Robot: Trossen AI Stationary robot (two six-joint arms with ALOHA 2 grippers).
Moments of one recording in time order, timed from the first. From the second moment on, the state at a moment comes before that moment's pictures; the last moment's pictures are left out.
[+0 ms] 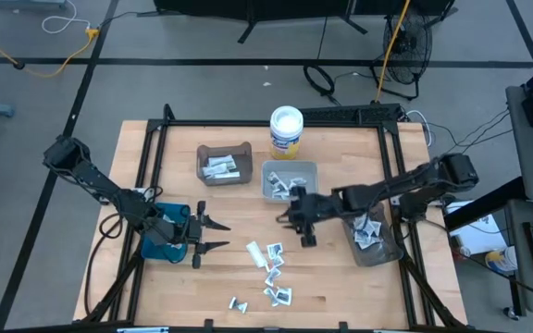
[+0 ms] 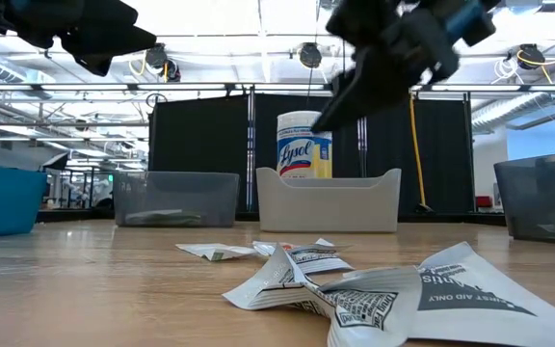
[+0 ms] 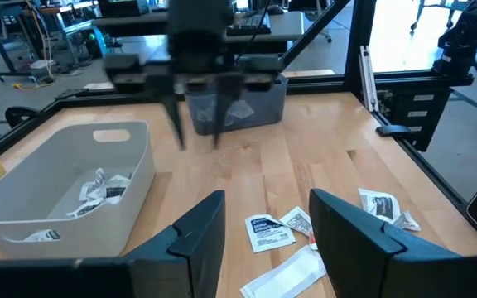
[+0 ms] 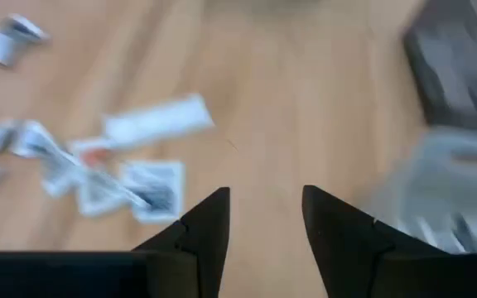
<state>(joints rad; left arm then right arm) -0.62 1.16 0.42 0.50 -0.58 -0.11 0.16 1.54 0.89 -0.04 0.05 -0.07</state>
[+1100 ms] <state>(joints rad) -0.61 1.16 0.42 0.49 -0.61 -0.10 0.30 1.83 0.91 0.22 0.11 0.12</state>
